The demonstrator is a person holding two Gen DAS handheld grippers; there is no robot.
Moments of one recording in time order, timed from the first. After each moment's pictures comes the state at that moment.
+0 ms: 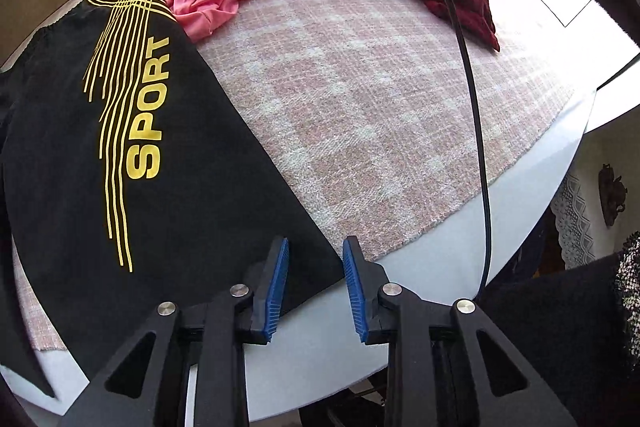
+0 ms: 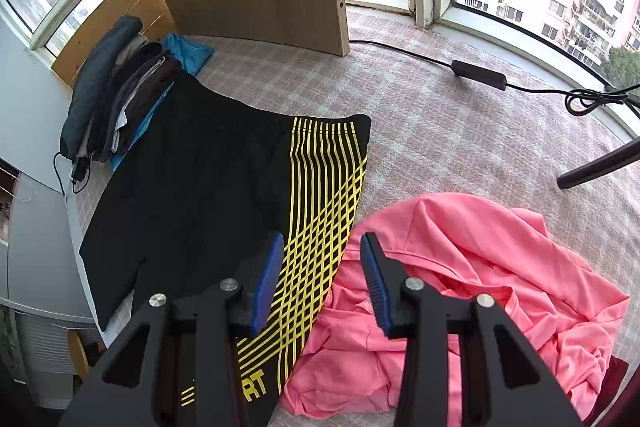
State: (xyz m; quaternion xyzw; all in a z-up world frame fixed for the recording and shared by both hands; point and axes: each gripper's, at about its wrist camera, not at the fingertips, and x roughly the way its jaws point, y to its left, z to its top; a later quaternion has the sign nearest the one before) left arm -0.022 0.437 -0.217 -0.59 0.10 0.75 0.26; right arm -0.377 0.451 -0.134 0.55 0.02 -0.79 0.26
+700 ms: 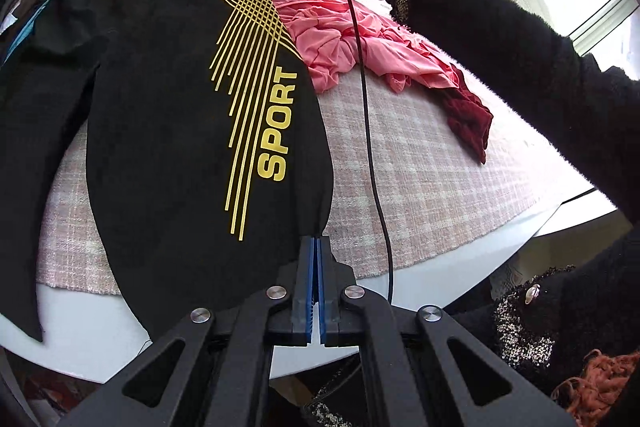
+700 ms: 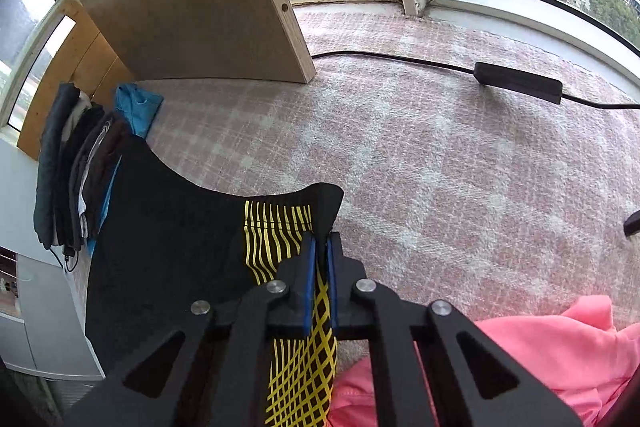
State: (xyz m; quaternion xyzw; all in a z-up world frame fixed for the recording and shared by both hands) left arm -0.030 0.316 -0.158 -0.56 -0.10 0.79 0.23; right arm -0.469 0.419 -0.186 0.57 -0.08 -0.79 0.23
